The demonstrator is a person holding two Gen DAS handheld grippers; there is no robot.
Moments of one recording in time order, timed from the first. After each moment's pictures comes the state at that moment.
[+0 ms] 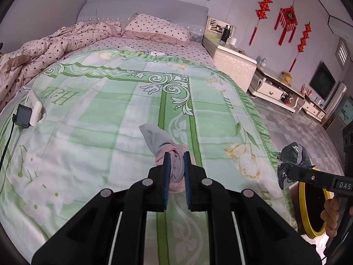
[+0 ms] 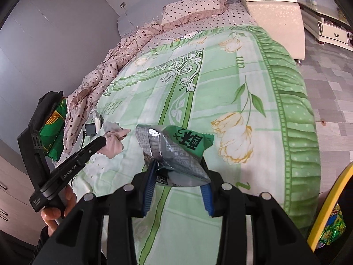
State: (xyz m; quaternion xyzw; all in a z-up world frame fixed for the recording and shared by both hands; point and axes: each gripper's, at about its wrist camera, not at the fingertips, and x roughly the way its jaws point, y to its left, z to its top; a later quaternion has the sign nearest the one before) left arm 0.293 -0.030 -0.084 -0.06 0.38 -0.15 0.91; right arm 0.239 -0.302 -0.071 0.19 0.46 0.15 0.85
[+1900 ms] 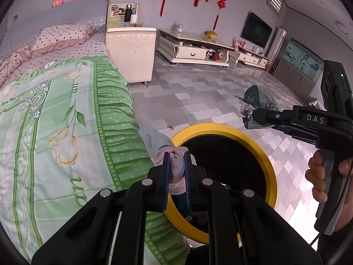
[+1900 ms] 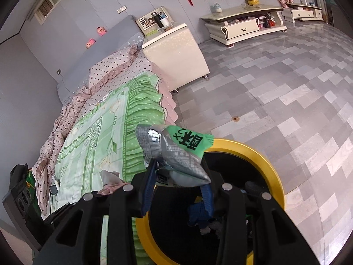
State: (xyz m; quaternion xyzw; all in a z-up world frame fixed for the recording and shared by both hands) left arm 0.152 -0.371 -0.075 0.05 0.39 -0.37 0.84; right arm 0.074 -0.602 -0.058 0.29 0.38 -0.08 0.87
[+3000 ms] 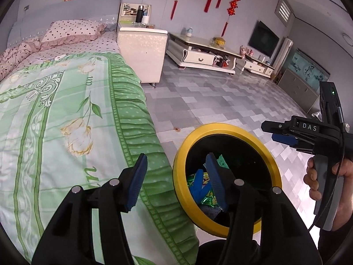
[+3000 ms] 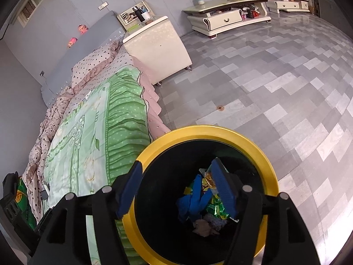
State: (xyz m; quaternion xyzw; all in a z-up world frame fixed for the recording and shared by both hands) left arm 0.162 -0.323 -0.082 0.01 0.39 -0.35 0.85; right arm 0.075 -0.600 -0.077 0.30 0.41 -0.13 0.85
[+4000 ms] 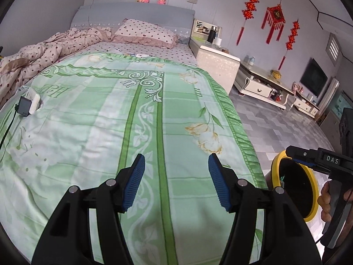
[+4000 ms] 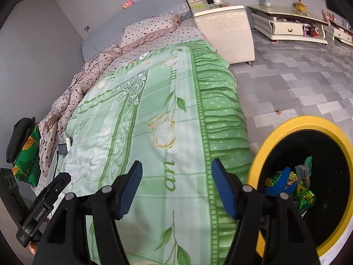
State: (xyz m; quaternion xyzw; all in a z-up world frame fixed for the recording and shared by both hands) left arm 0.193 -0.078 -0.070 -0.06 0.37 -0.16 0.91; right arm 0.157 -0.384 -0.067 0.21 0.44 0.02 0.87
